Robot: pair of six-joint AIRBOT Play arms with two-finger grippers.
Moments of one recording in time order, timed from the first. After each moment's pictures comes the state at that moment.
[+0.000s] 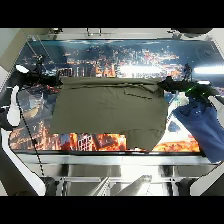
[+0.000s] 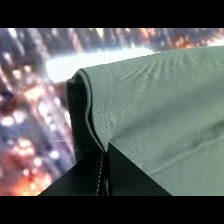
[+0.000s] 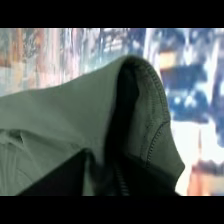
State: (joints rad) left arm 0.26 -2.17 1.98 0.92 -1.12 -0.94; right arm -0.24 -2.03 1.49 -0.29 0.92 0.81
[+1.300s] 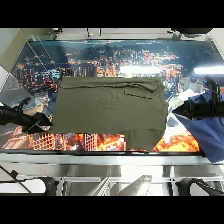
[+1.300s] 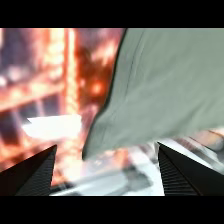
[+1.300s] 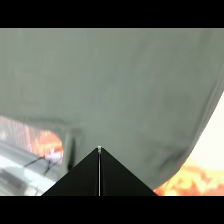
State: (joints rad) left arm 0.53 -1.55 1.00 1.10 -1.40 -1.13; right arm -0.32 -1.05 0.81 -0.76 1.28 1.13
